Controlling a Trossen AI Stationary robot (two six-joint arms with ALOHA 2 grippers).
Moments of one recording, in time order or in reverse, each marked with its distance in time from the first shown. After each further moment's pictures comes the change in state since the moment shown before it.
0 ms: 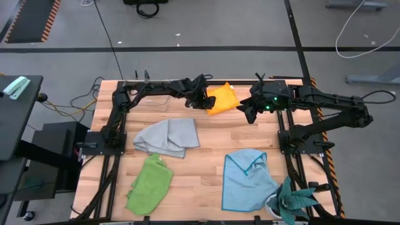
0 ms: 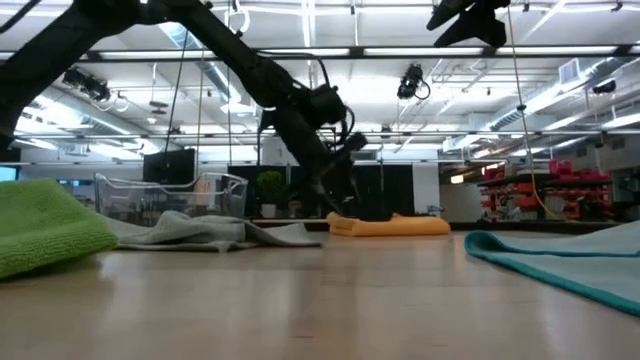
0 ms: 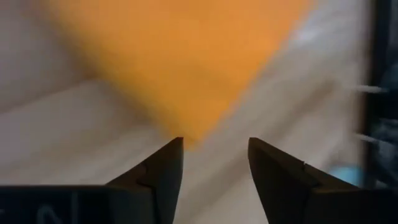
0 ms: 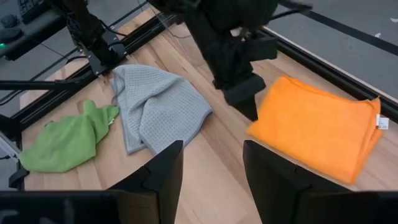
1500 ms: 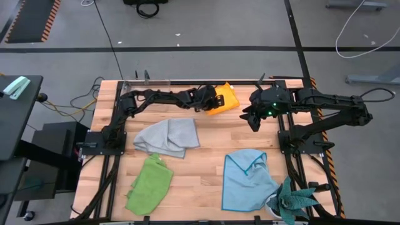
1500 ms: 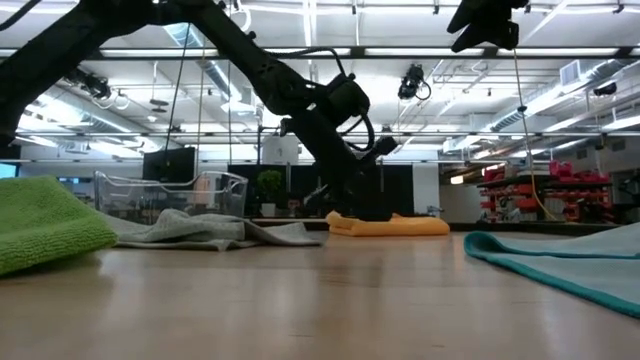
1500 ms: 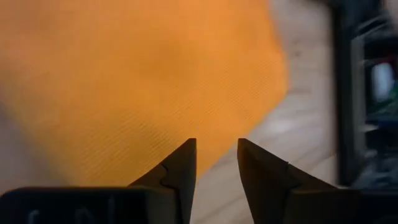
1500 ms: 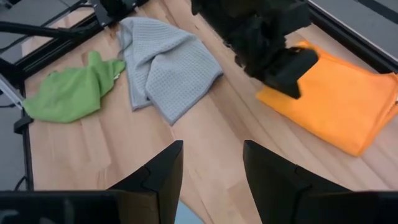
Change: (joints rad) left arm -0.126 0.073 0.003 0.288 -0.345 -0.318; right arm 0.061 0.000 0.000 -0.117 -0.057 -0.026
